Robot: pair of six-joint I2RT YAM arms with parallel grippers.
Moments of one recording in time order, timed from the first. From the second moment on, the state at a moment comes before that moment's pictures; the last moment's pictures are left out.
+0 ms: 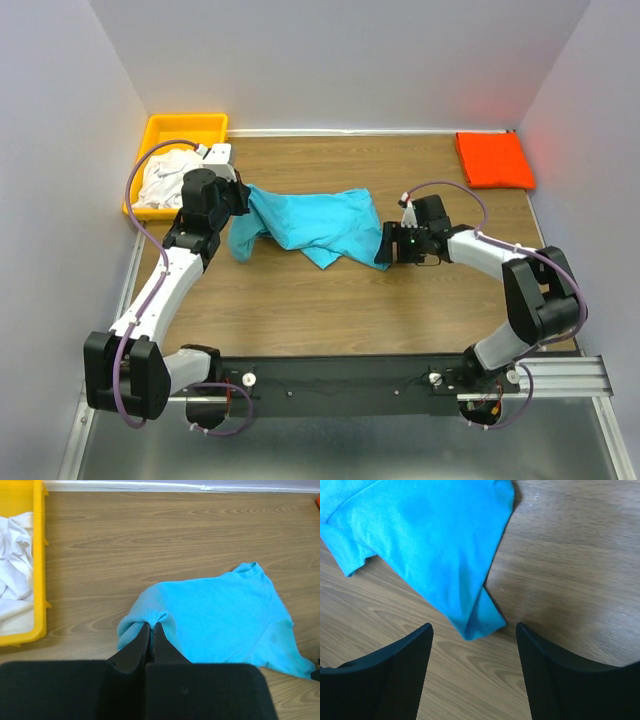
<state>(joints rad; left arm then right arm) -0.18 1.17 0.88 -0.01 0.10 -0.19 0.35 1.57 0.81 -0.19 -0.31 0.31</state>
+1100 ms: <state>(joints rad) -0.14 1.50 1.81 -0.14 -0.04 -0.15 0.22 1.39 1.55 -0.21 -0.10 0.22</state>
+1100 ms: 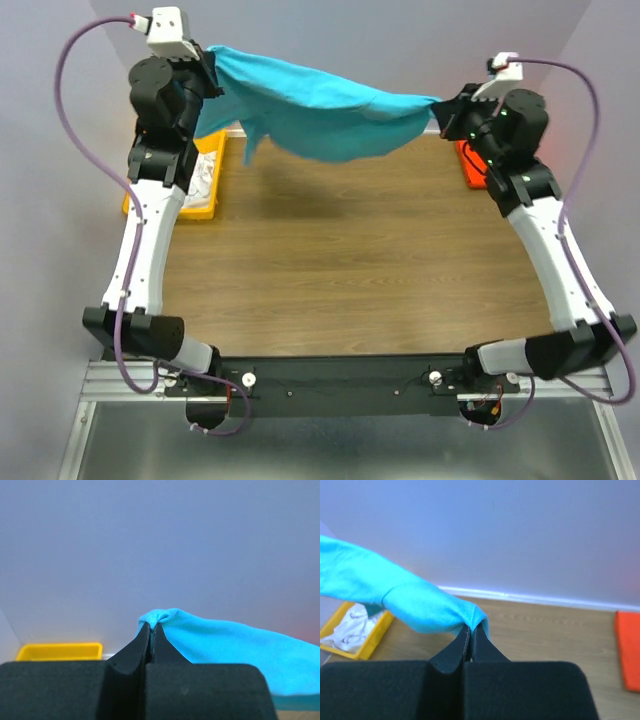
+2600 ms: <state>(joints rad) -0.14 1.36 0.72 -0.18 0.16 -0.26 0.23 1.60 0.92 -0.35 -0.13 0.33</state>
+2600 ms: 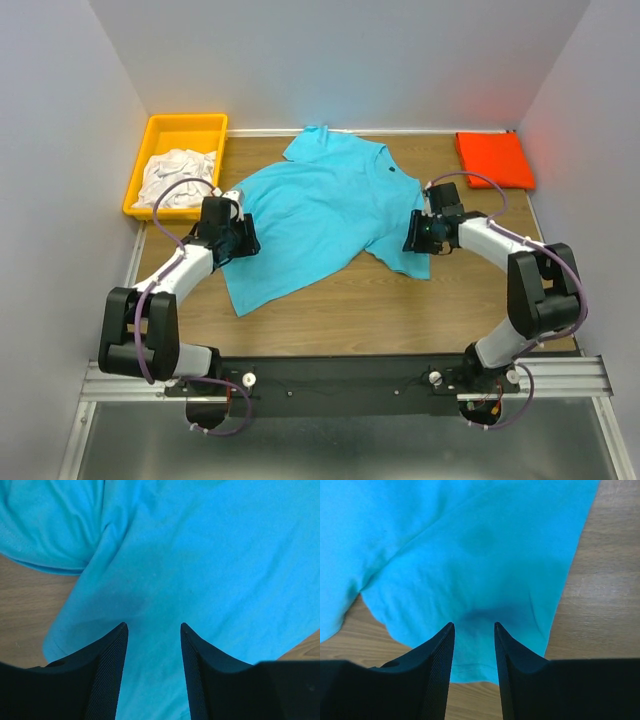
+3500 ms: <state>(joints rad) -0.14 1.37 0.71 -0.13 0.11 -0.24 0.30 1.29 0.85 -0.53 0.05 0.41</state>
